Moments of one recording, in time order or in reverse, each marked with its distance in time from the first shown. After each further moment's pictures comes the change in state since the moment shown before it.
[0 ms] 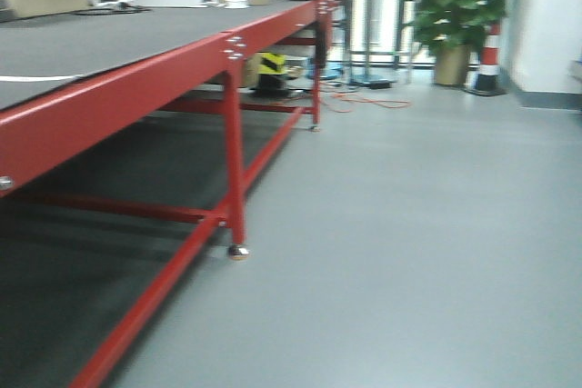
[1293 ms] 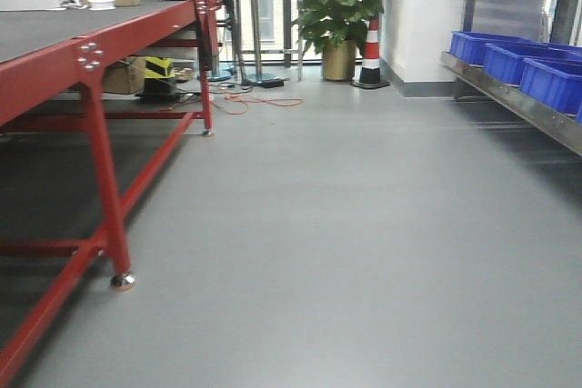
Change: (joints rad) left arm 0.000 0.000 0.000 0.000 0.000 0.000; right arm 0.000 -0.002 0.000 0.000 0.000 0.000
